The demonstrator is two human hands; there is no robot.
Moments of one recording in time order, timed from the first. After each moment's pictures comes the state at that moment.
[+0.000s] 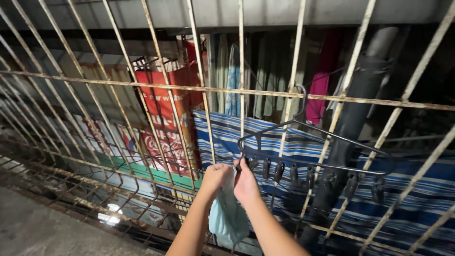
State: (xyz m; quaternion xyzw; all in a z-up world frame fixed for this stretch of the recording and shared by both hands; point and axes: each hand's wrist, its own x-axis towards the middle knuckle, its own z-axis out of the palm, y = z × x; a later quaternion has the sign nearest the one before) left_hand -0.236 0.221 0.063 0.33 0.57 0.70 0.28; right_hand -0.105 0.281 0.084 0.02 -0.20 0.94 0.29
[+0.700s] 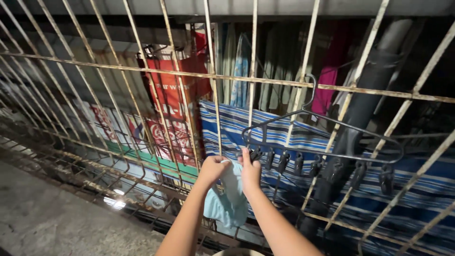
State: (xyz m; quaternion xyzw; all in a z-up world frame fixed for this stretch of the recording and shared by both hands) left_hand -0.225 0.166 0.094 0.39 0.68 0.59 0.20; right_hand -0.111 0.264 0.078 -0.32 -0.51 0.65 0.47
